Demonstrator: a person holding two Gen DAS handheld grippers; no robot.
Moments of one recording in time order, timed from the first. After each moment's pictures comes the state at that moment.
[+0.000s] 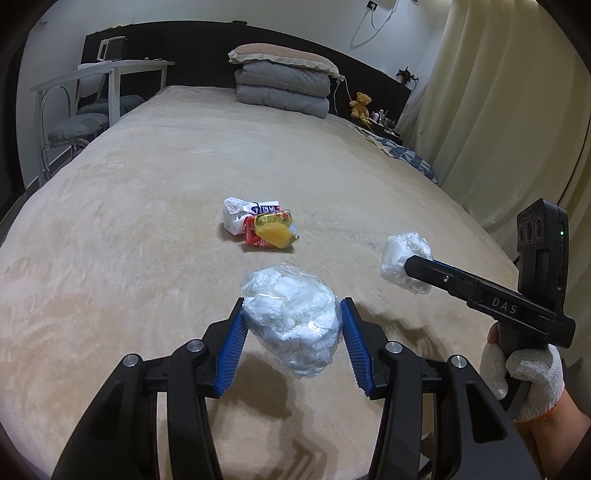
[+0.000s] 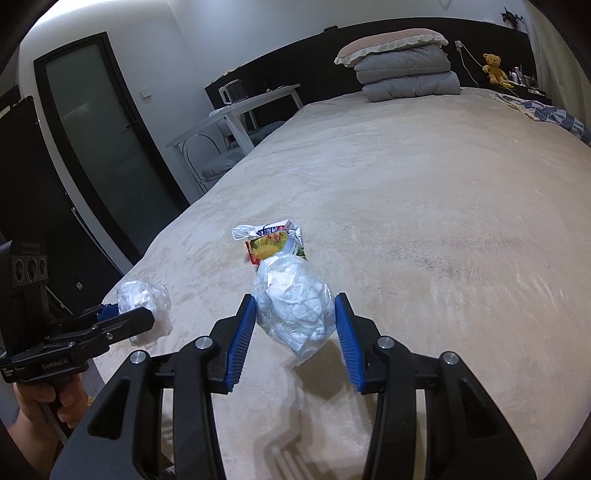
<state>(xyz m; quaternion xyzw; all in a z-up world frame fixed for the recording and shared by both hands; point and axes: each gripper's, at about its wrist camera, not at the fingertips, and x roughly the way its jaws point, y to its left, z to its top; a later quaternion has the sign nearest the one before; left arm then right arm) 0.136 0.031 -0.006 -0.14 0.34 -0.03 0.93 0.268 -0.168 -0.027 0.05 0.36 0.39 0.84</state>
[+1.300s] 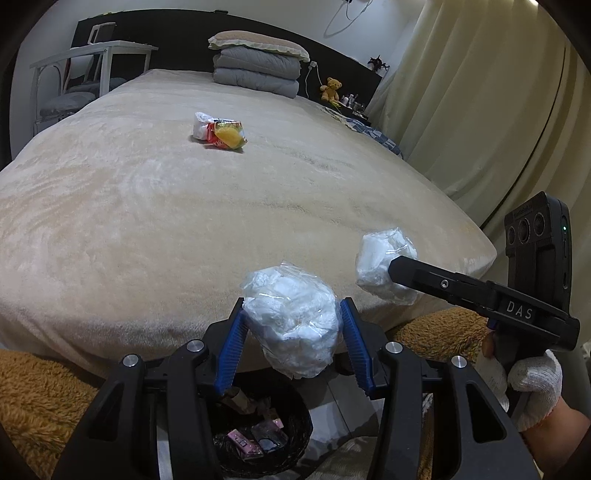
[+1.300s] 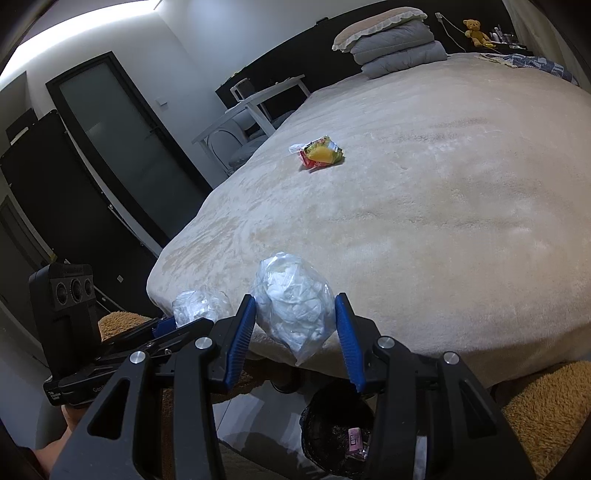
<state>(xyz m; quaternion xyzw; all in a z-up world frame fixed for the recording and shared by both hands) -0.013 -0.045 -0.057 -0.16 0.36 -0.08 0.92 0.088 -0.239 -0.062 0.11 0.39 0.41 0.82</state>
